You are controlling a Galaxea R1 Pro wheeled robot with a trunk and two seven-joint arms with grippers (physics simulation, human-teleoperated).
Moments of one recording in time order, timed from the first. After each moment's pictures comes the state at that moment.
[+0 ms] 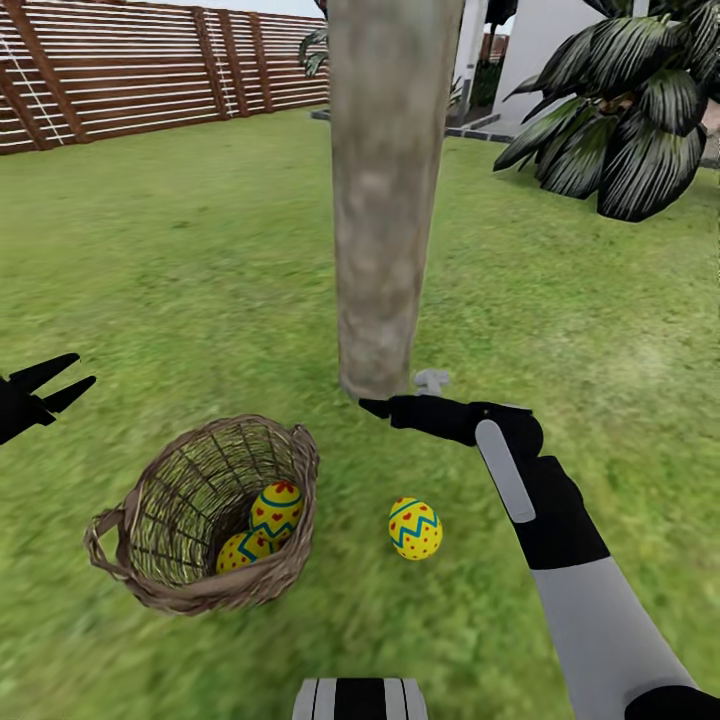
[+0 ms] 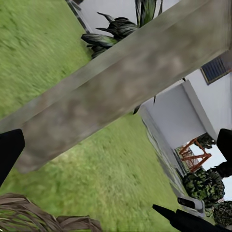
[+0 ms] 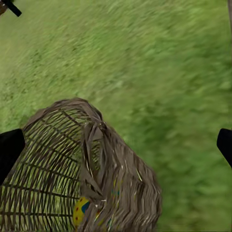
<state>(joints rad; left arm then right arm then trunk) -0.76 0.48 0.62 -1.10 0.63 1.00 -1.05 -0.80 0.02 0.18 -1.41 -0.46 0.89 0.31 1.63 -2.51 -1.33</state>
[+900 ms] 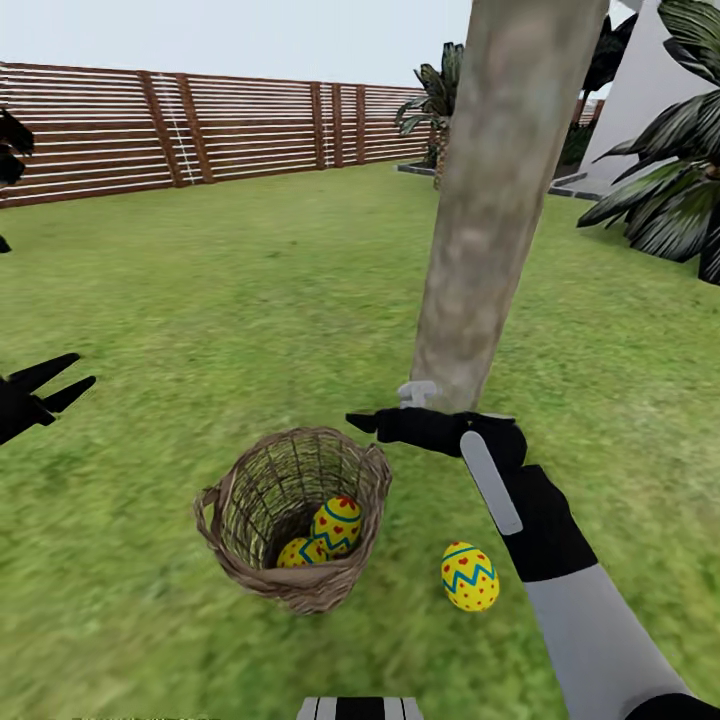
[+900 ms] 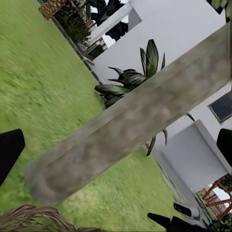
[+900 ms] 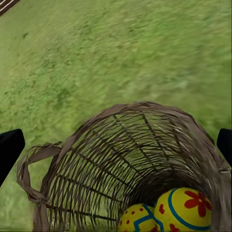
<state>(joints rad) -0.76 0.48 0.62 -1.10 0.63 1.00 -1.05 -0.78 0.03 0.25 -1.40 -0.45 0.88 0.30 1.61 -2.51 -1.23</state>
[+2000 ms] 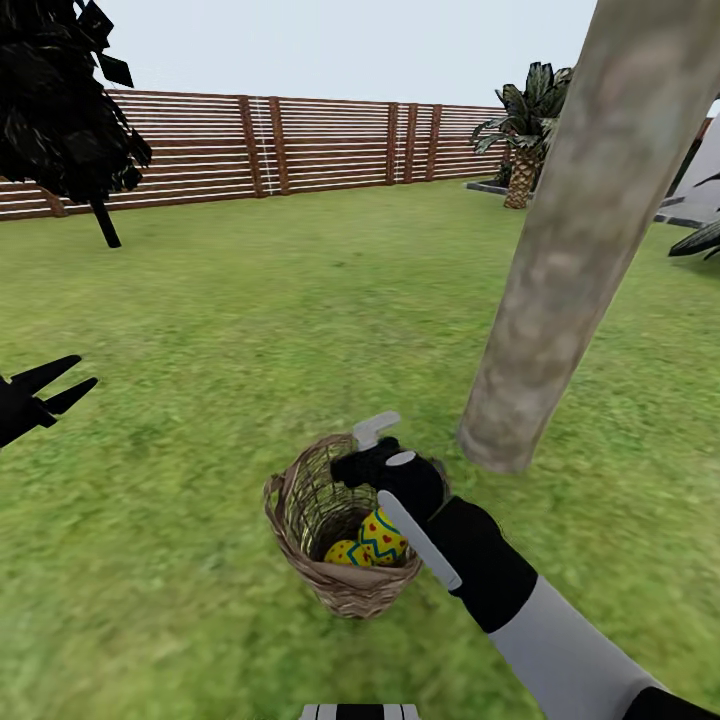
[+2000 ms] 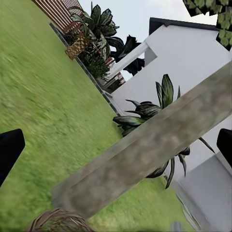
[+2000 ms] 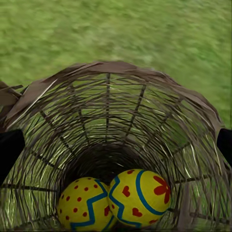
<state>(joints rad) -0.76 0.48 0.62 -1.10 0.63 1.00 -1.05 -0.77 0.07 0.69 -1.38 -0.44 0.91 -0.38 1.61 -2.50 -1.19</state>
